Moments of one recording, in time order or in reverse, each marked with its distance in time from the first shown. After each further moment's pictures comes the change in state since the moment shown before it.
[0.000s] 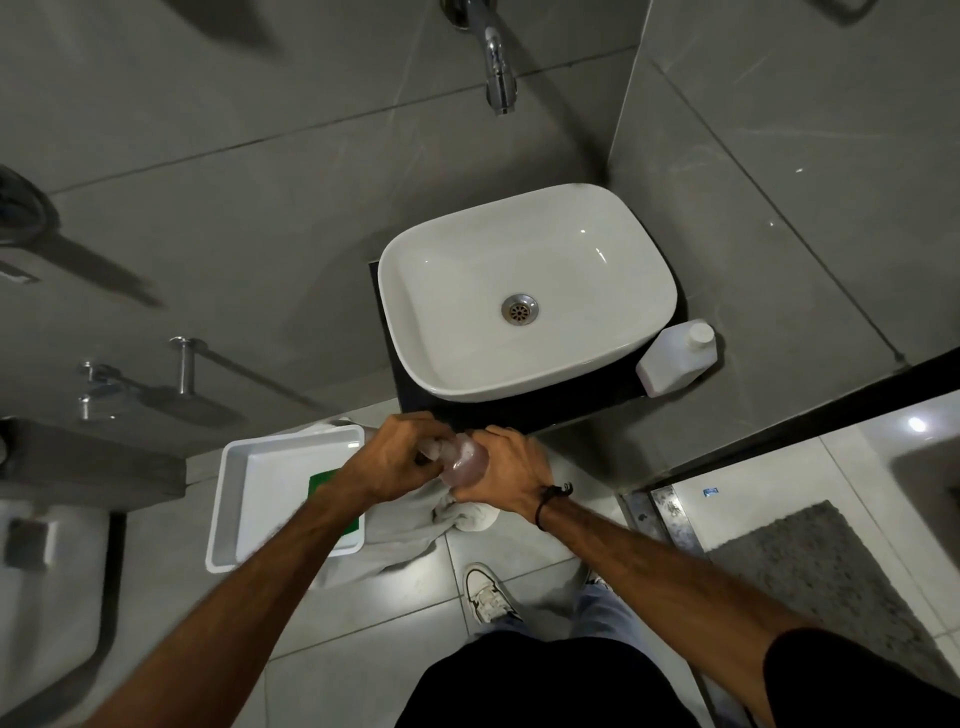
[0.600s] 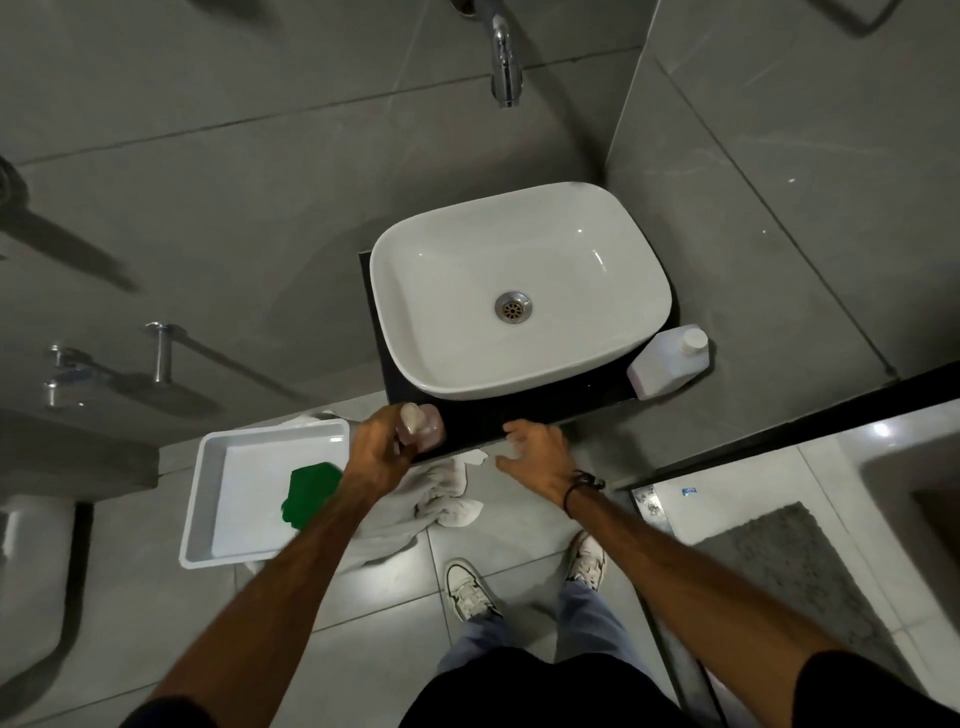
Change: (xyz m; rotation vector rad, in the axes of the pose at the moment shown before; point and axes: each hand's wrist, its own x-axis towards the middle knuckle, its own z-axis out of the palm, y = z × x) left_hand 0.010 -0.041 0.048 -0.175 0.235 -0.439; right_hand 0.006 0.047 -0.023 0.233 -0.126 0.308
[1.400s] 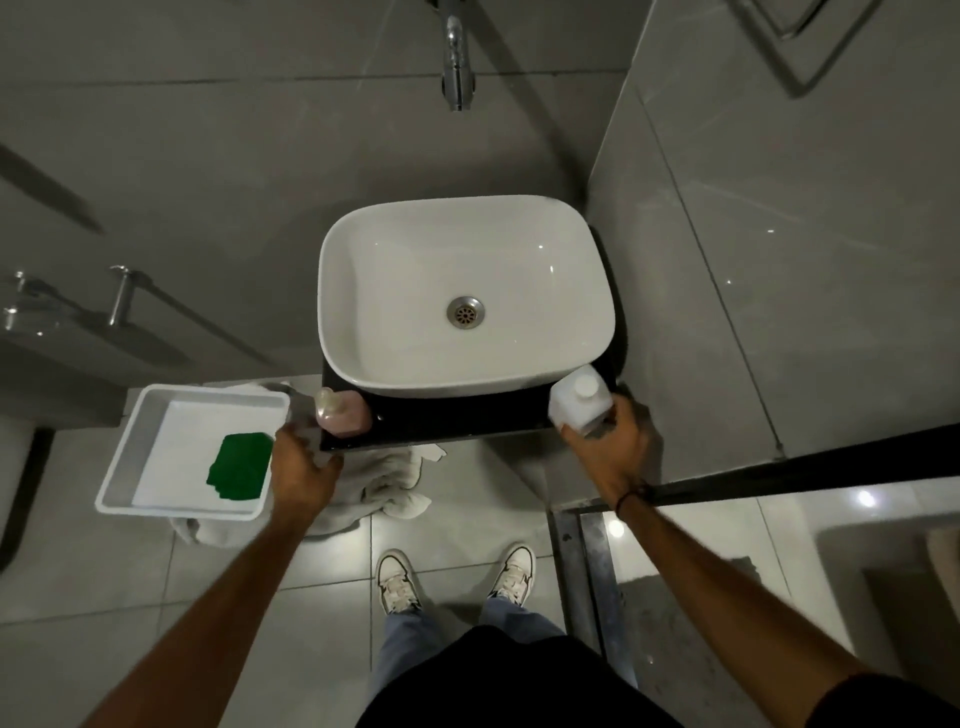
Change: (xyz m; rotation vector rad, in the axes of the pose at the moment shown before) left_hand -0.035 0.008 0.072 -0.248 0.345 -0.522; right_hand 0.006 0.113 -0.165 0.144 0.573 -0.043
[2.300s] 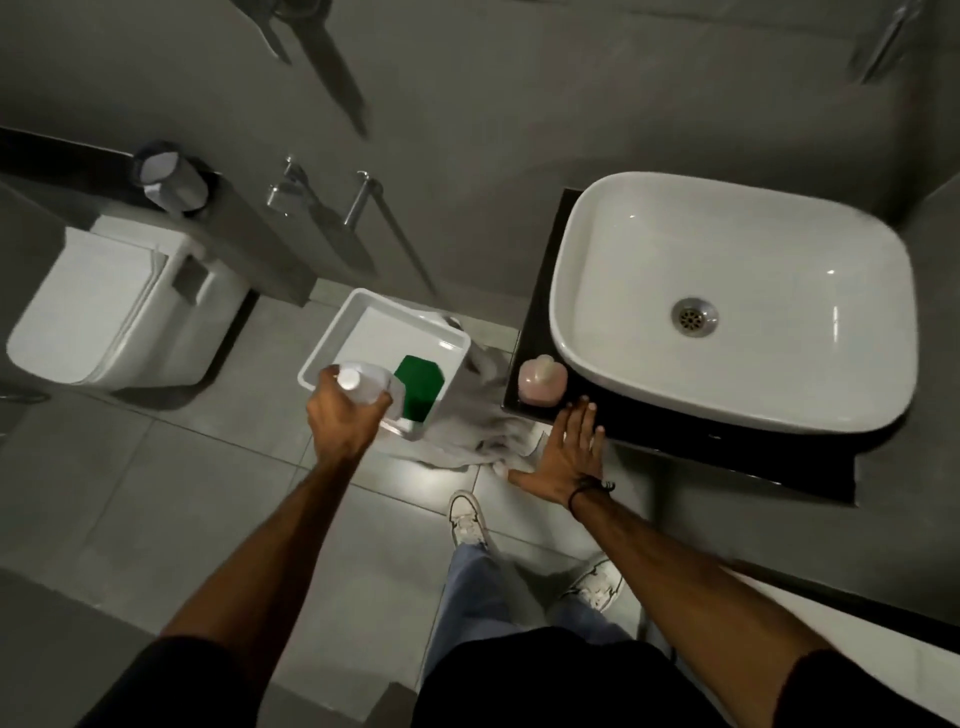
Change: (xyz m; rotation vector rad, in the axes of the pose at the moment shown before) left_hand 0.024 -0.101 -0.144 0.002 0.429 -0.183; right_hand -0.123 -0.101 0.237 -0.877 -0.877 -0.439
